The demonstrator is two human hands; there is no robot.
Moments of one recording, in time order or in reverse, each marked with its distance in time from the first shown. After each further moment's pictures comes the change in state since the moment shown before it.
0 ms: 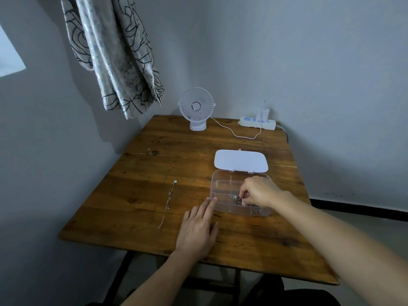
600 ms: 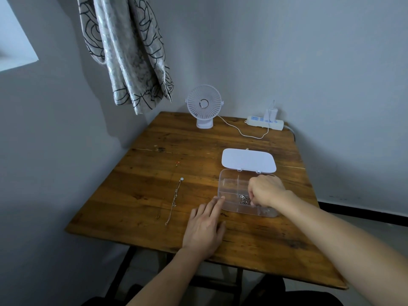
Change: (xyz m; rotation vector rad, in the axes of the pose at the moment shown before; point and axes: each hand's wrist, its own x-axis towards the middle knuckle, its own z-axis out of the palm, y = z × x) left_hand 0.001 -0.004 0.002 -0.024 -0.005 0.003; right_hand 0.011 -0.014 0.001 -0.228 -0.017 0.151
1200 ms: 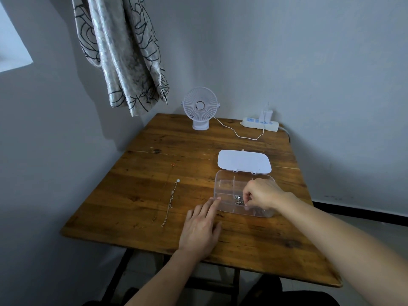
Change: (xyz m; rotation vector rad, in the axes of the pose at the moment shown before) left_hand 0.001 0.000 0.002 0.008 0.012 0.002; right_hand -0.014 0.009 0.000 0.204 0.007 -0.175
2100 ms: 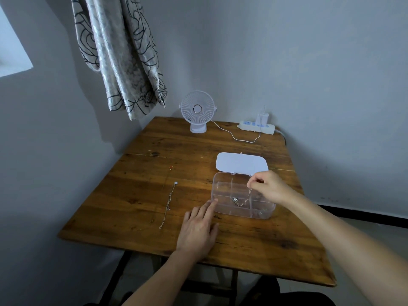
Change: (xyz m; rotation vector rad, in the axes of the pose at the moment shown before) left_hand 0.001 -0.001 -0.001 0.007 -0.044 -0.017; right_hand -0.021 0.015 -0.019 0.655 0.220 0.120
